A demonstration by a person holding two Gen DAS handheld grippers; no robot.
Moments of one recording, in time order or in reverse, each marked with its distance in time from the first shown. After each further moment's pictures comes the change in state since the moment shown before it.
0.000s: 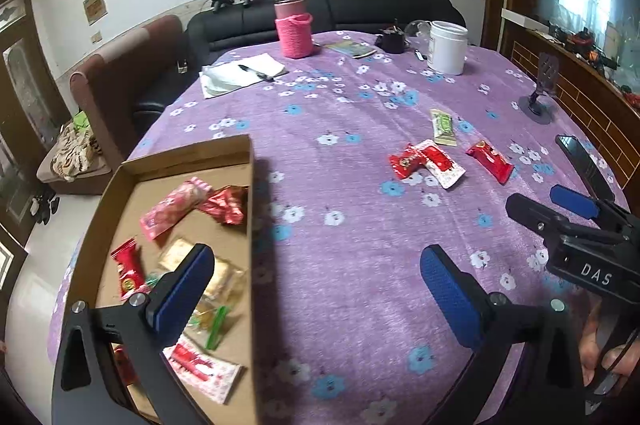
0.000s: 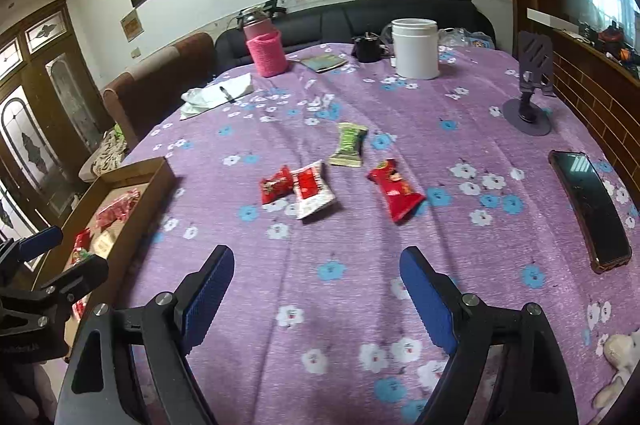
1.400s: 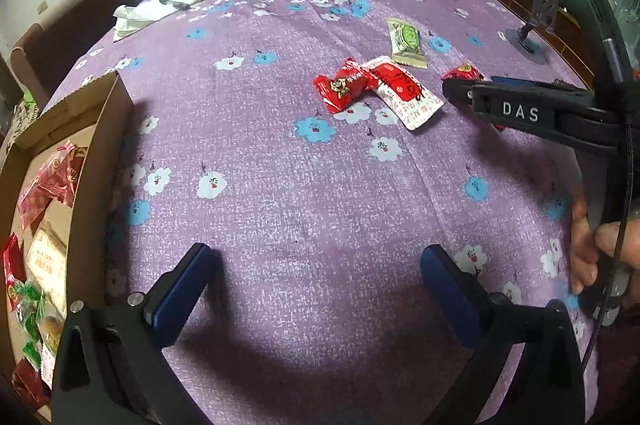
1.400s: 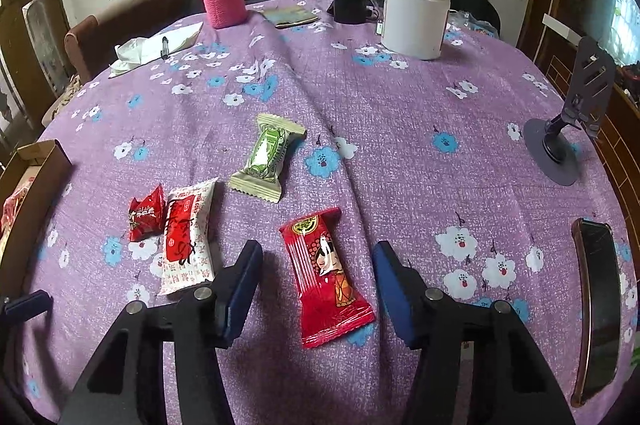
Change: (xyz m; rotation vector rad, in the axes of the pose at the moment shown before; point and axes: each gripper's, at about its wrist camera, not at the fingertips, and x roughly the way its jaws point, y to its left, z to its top) left arm 0.099 -0.057 -0.007 0.042 0.247 -0.143; right arm 0.114 -0.047 0.053 -0.133 0.164 -0.135
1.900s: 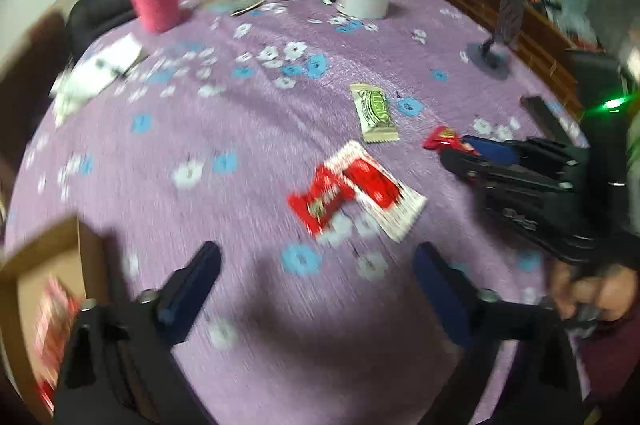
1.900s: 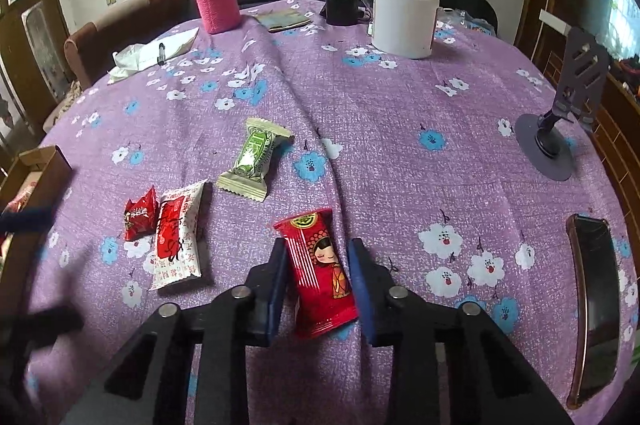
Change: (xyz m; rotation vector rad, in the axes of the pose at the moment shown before) left arm 0.008 0.001 0.086 0.209 -0.021 -0.136; right arm -0.005 -0.014 -0.001 0.024 -0.006 0.016
